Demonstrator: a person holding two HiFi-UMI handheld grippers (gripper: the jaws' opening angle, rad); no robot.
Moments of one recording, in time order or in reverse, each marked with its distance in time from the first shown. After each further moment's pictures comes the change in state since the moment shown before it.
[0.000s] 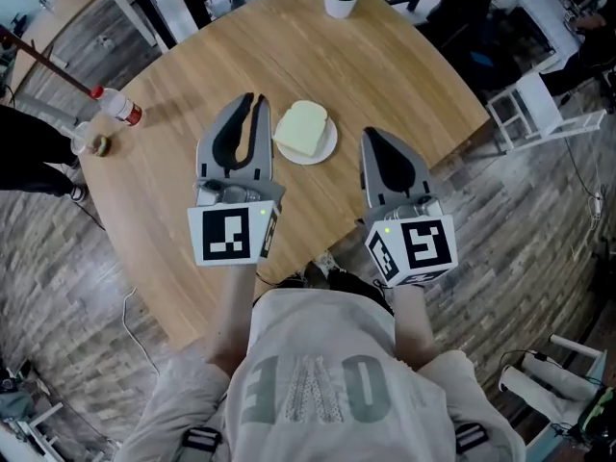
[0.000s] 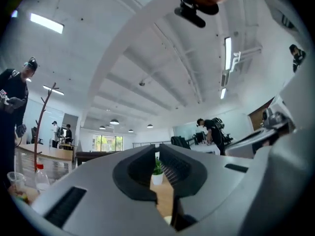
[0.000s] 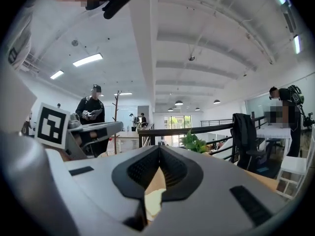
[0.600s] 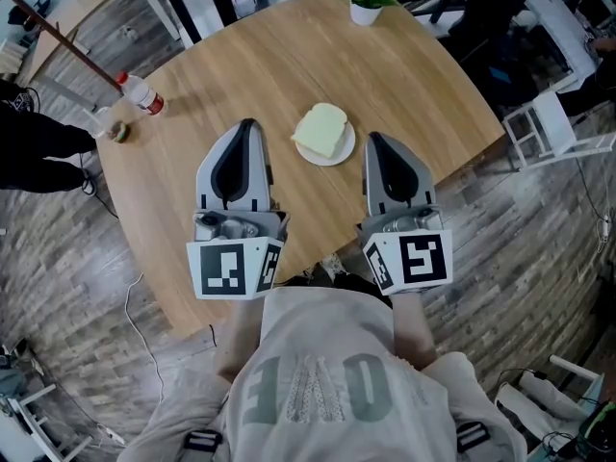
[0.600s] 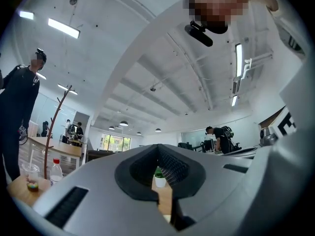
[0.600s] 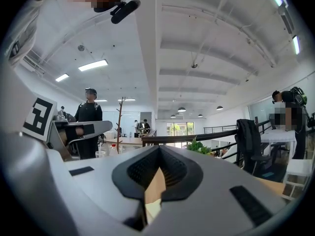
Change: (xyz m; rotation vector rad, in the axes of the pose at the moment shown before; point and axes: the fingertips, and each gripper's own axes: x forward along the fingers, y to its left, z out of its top) left arm -0.053 0.019 0.028 -0.088 -0.054 0.112; right arm 0.002 0.031 0.018 -0.031 -0.094 0.039
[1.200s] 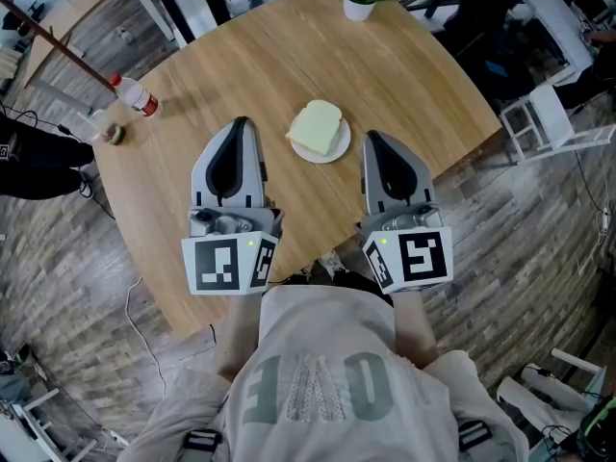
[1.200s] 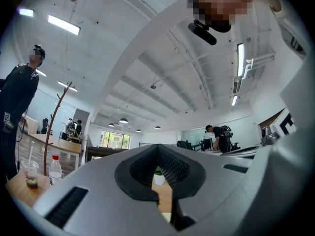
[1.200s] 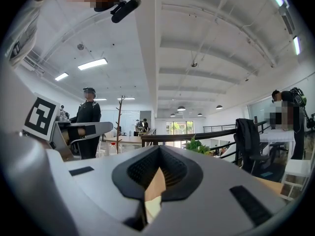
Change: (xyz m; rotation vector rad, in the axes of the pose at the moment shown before) left arm 0.003 0.002 -0.009 -0.015 0.030 -0.001; right arm -0.003 -0.004 -0.004 -0.002 0.014 -0.004
